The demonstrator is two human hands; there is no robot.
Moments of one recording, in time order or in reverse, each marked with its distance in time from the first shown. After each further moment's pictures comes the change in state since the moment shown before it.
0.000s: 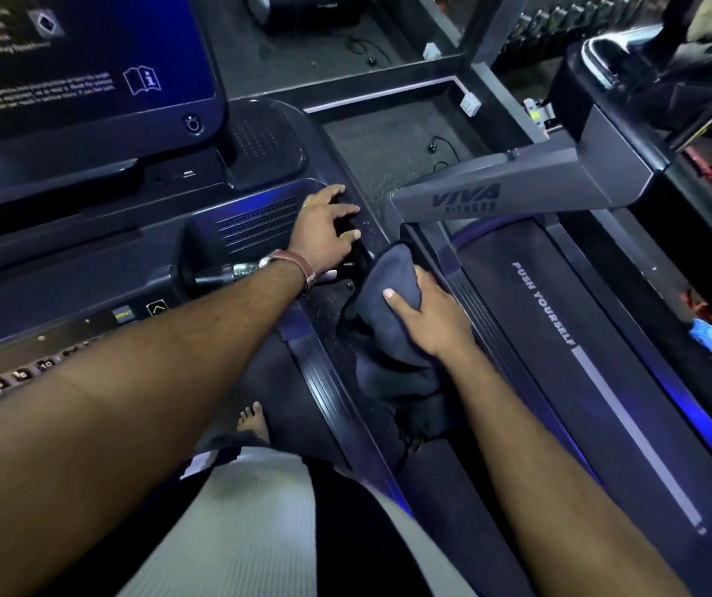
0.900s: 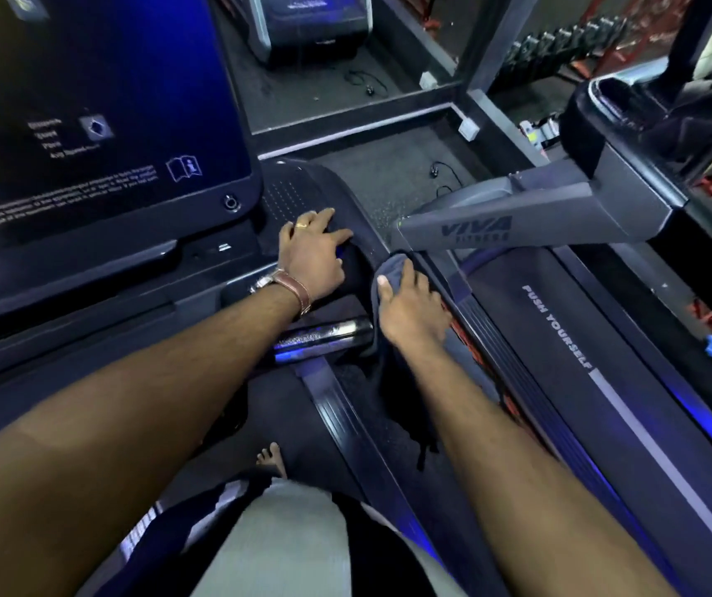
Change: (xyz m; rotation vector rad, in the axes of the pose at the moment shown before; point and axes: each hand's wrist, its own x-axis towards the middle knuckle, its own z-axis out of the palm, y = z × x) left_hand 0.049 -0.035 -0.057 0.528 -0.057 0.057; right_hand 0.074 -0.113 0.021 -0.167 0.187 0.174
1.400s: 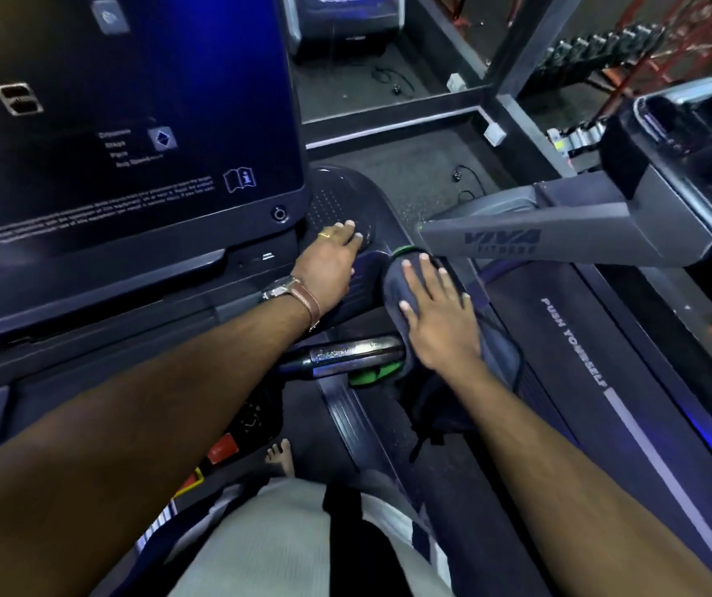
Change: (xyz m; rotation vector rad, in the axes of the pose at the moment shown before) left_hand 0.000 -0.037 -0.009 0.017 -0.105 0.161; right_hand 0.010 0.003 0.005 -0.190 0.047 -0.395
